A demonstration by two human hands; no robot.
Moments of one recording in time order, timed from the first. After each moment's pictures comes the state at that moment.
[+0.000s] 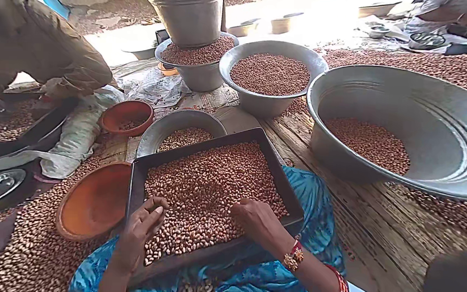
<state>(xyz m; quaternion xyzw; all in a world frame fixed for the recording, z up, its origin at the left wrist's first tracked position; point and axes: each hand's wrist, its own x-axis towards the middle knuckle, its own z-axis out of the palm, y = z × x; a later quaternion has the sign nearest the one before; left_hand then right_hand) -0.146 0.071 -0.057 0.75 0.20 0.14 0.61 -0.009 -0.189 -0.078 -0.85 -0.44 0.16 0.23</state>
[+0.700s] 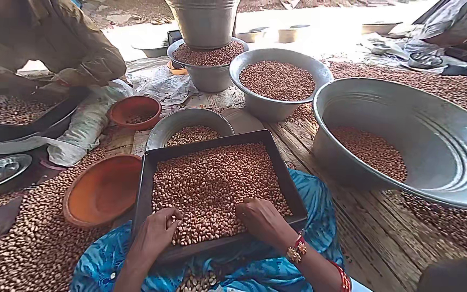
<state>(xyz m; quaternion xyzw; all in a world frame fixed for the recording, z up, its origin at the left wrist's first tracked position) -0.166 0.070 -0.079 0.94 0.21 0.00 0.27 -0.010 -0.181 -0.064 -0.84 -0.47 0.22 0.14</state>
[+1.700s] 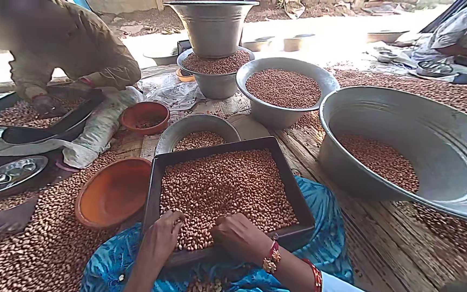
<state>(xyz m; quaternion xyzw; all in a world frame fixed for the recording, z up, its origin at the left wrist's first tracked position) -0.168 0.071 -0.096 0.96 0.21 0.06 0.16 -0.036 -0.126 -0.073 -0.73 -0.63 0.23 0.12</state>
